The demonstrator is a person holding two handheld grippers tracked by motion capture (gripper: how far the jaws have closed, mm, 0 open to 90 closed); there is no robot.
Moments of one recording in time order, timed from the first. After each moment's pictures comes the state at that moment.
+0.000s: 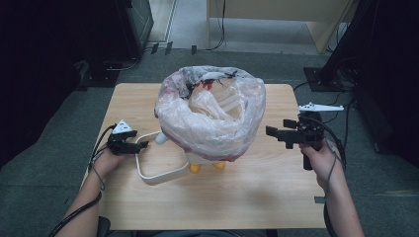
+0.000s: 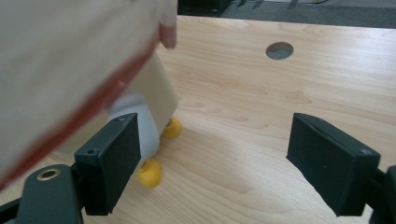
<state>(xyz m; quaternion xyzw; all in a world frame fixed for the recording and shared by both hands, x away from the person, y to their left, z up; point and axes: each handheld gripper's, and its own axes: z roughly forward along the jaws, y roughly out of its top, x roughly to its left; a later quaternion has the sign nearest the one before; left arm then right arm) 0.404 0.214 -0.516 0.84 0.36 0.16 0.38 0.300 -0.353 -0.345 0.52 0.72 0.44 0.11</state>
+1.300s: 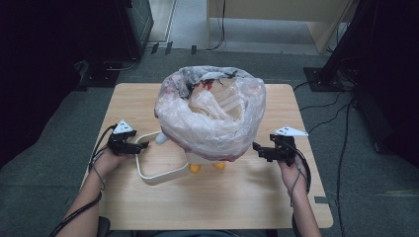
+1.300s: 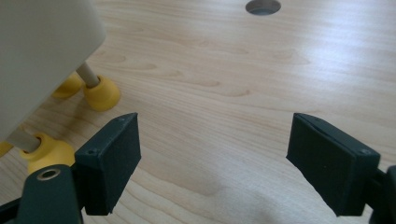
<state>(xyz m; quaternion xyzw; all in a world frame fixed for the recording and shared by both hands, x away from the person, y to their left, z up) 0.404 0.212 -0.517 0.84 0.37 0.16 0.37 0.317 -0.332 -0.471 0.52 0.72 0.42 0.18</state>
